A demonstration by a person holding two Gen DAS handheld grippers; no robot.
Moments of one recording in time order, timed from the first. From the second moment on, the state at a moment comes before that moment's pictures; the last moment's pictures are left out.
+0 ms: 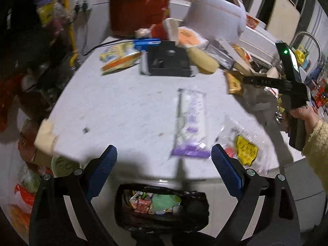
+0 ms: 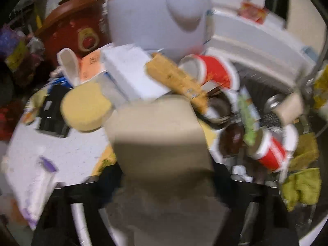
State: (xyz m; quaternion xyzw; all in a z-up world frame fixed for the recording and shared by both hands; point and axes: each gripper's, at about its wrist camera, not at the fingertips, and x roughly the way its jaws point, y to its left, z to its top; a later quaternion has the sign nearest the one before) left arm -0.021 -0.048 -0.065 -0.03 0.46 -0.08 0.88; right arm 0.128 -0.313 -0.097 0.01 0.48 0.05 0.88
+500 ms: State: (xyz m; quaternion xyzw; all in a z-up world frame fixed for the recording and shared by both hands) left arm 0.138 -0.101 -0.072 -0.25 0.50 -0.12 0.82; right arm 0.060 -0.367 -0.026 0.12 0.39 0.13 0.90
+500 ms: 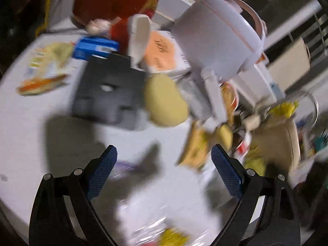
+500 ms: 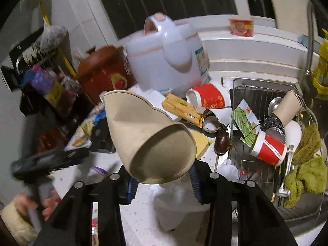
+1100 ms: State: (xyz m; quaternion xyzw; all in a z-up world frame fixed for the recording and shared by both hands) left arm 0.185 -0.104 -0.131 -0.47 0.48 -0.08 0.74; right arm 0.028 -0.394 -0.014 0.16 0.36 0.15 0.91
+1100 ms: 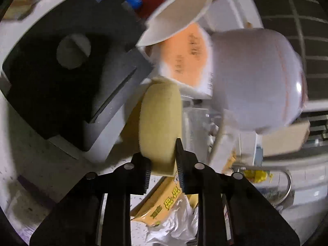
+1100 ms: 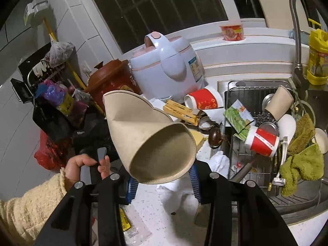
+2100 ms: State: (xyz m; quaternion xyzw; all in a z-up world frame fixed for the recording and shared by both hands) left arm -0.132 0.107 -0.273 -0.30 0.64 -0.11 0.70; right arm -0.110 -0.146 -0.194 0.10 0.60 0.30 0.74
